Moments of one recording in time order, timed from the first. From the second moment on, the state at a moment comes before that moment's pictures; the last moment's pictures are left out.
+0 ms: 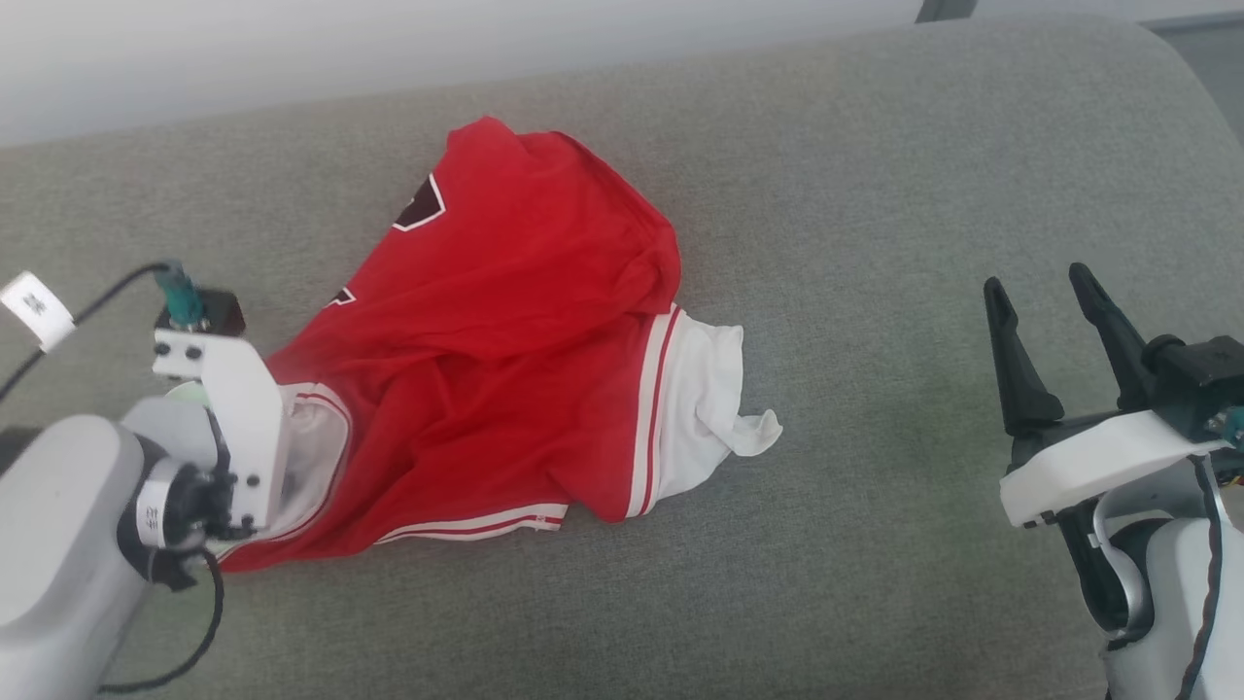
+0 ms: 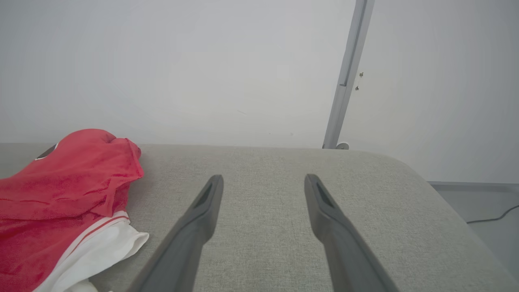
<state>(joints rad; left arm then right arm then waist) -0.60 0.67 -0.51 0.26 -0.75 0.20 1.04 -0.25 -0.17 -0.02 0.08 0.20 0.13 -0.05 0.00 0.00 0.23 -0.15</state>
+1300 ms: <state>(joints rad) -0.50 0.70 -0.29 0.38 -0.92 0.15 0.78 -0.24 -0.17 -0.06 0.07 0.20 0.13 -0.04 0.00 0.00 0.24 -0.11</state>
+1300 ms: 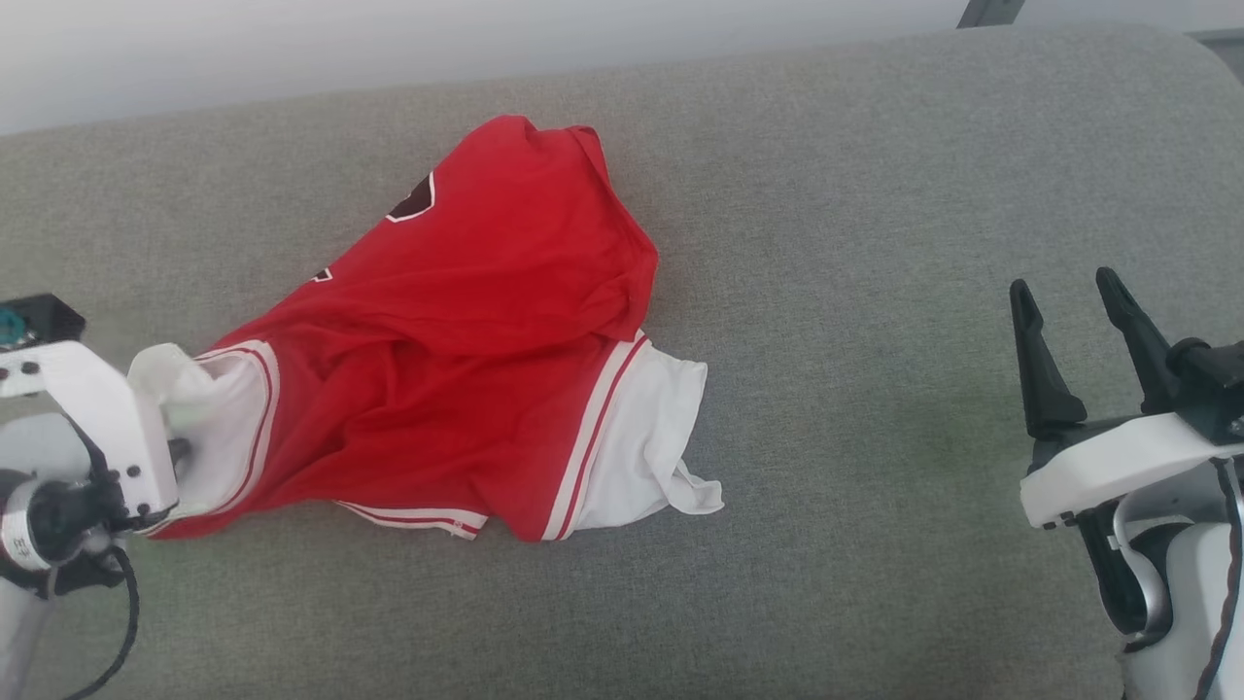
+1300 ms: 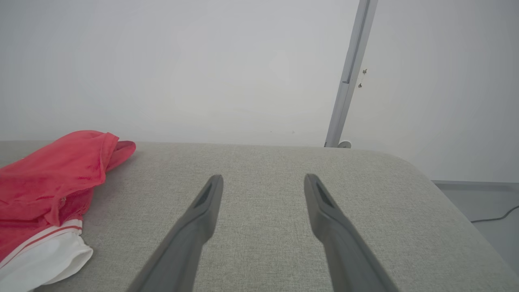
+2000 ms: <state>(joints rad) -0.53 0.70 -0.29 0.27 -0.84 0.07 0.52 -0.22 -0.18 -0.03 0.07 0.20 0.13 -0.02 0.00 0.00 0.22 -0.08</state>
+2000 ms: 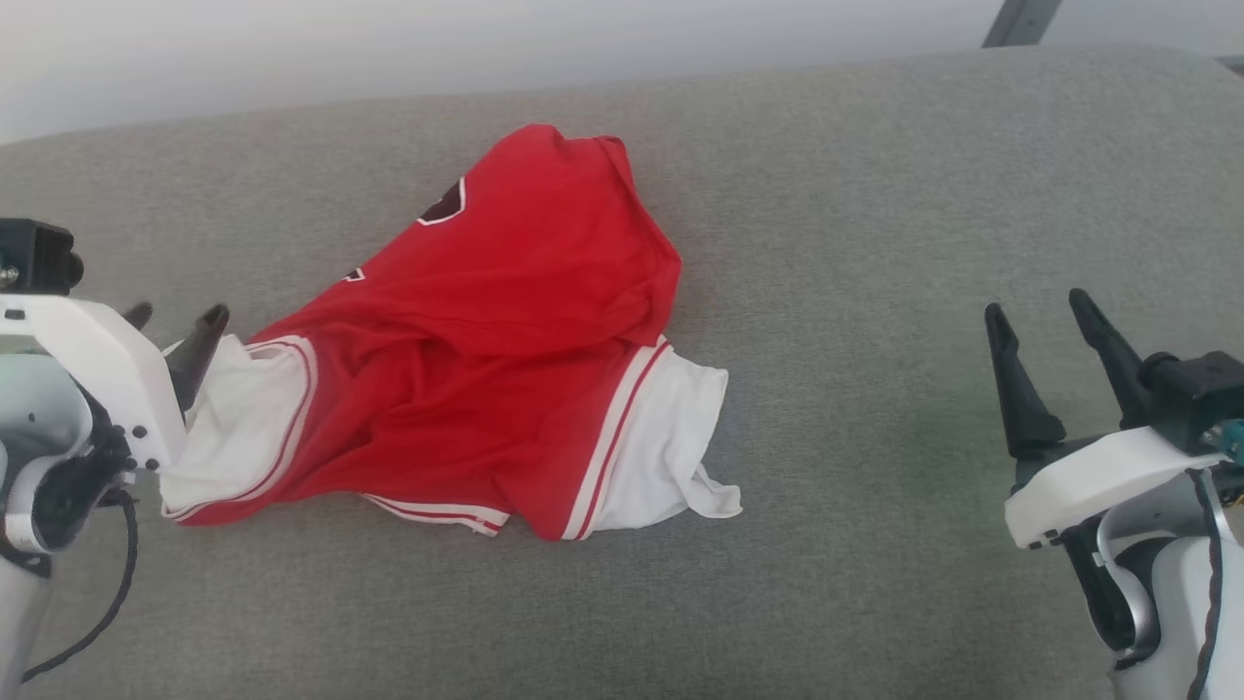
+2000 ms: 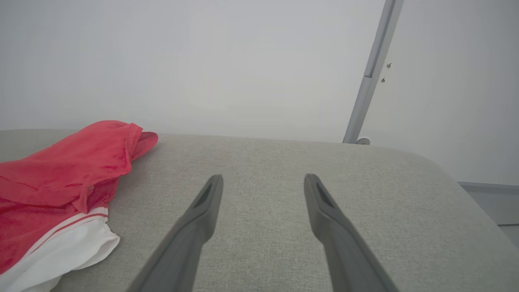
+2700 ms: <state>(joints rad) -0.23 0.60 -0.20 0.19 -0.69 0.00 -0.22 -0.24 -0.32 0.22 0.07 0.39 0.13 0.24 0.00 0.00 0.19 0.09</state>
